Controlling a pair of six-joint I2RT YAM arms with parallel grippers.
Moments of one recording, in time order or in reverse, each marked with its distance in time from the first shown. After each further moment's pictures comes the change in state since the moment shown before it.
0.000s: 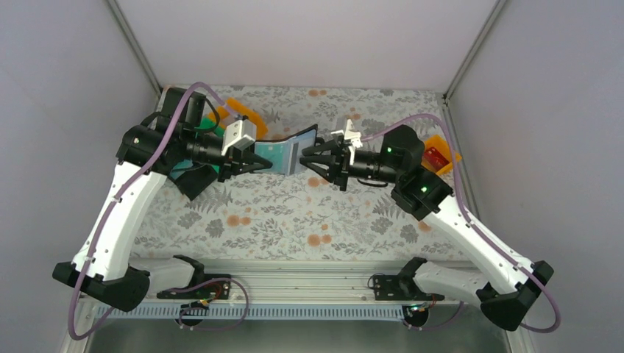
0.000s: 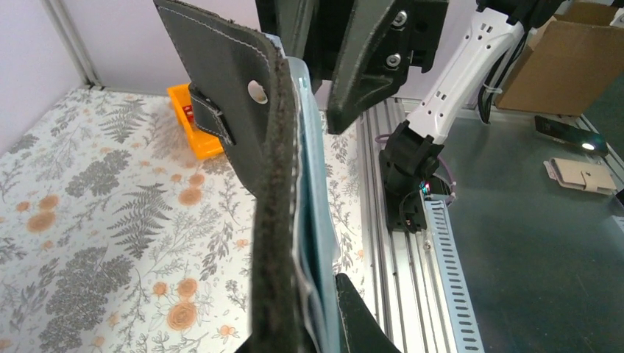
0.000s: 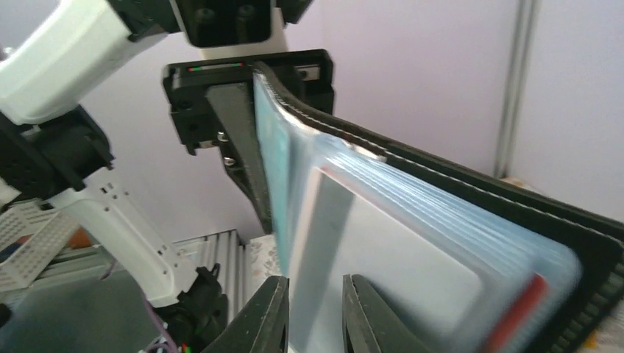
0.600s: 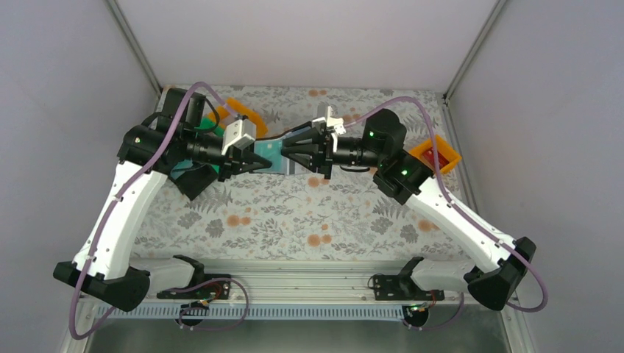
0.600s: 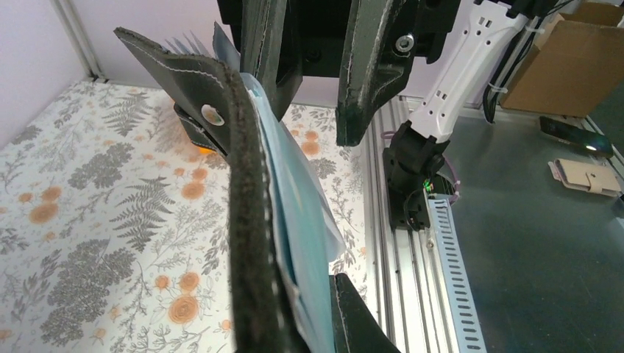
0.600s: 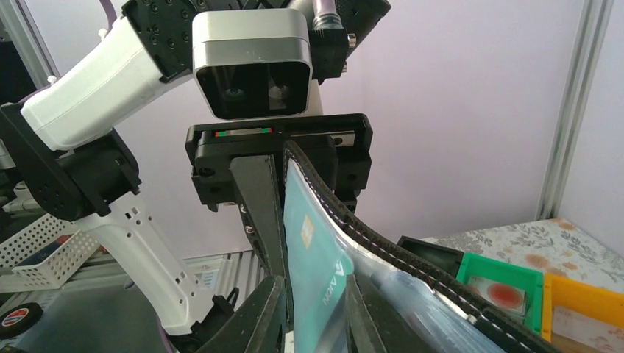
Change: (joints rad) left arm 0.006 0.000 -0.018 0.010 -0.003 -0.005; right arm 0.035 0.172 0.127 0.113 -0.107 0.022
